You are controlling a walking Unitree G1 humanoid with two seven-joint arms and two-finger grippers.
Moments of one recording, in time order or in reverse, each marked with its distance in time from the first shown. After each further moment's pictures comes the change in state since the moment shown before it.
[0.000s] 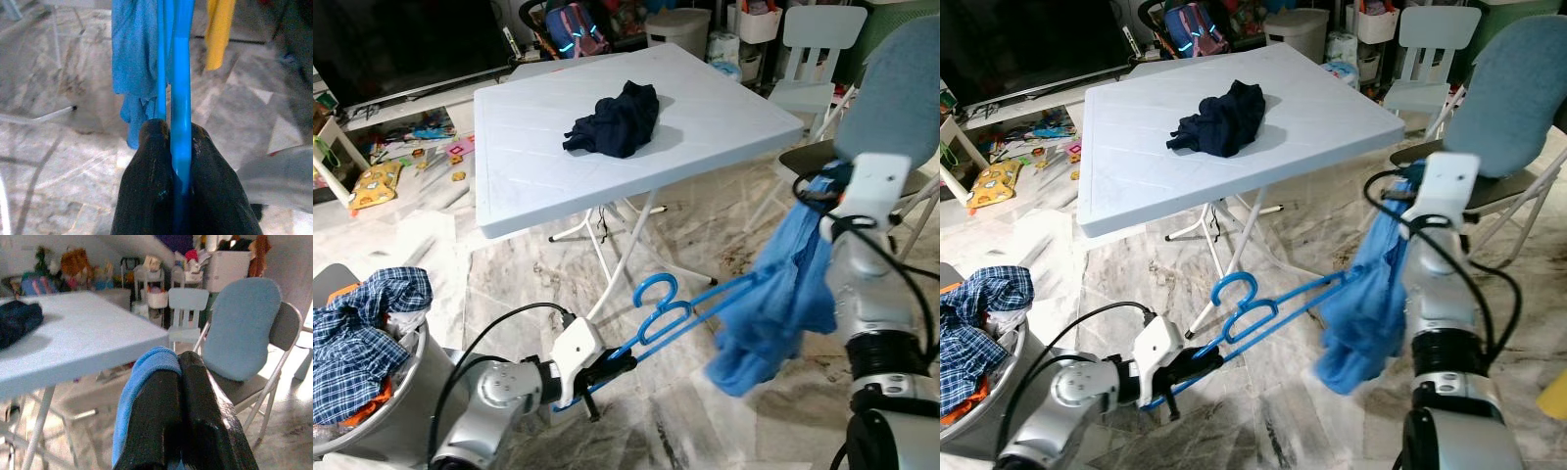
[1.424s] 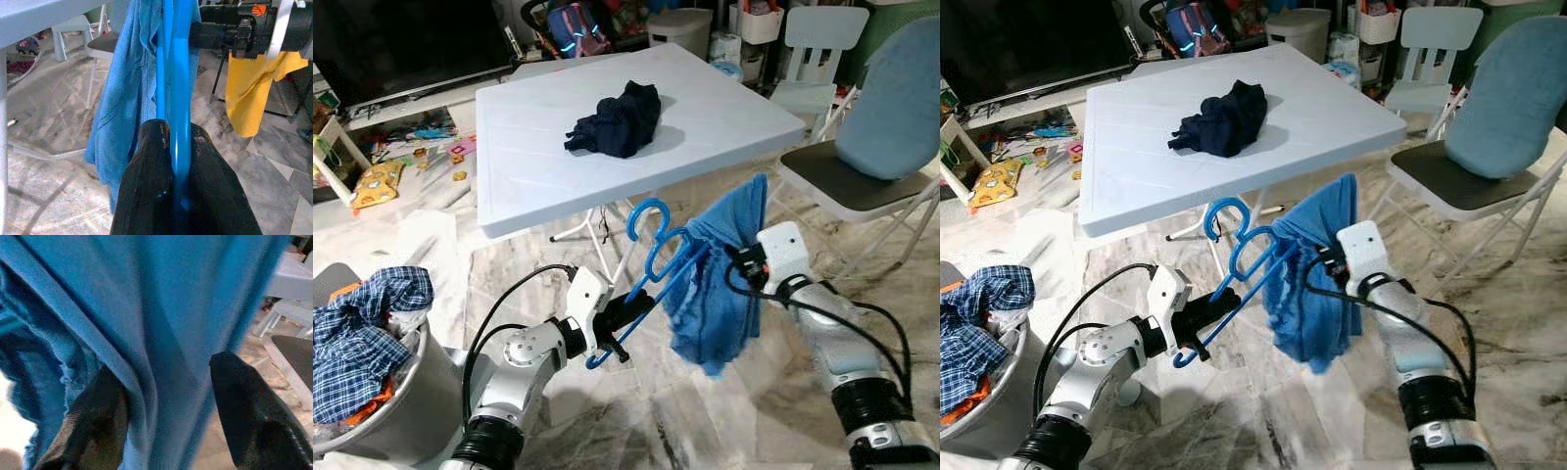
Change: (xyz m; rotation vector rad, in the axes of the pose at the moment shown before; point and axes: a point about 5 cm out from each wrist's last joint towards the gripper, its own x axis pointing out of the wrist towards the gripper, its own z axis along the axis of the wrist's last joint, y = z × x) left arm 0.035 0.026 0.041 -0.103 -0.214 0.158; right arm -0.044 0.036 -0.061 -0.192 0.211 0.528
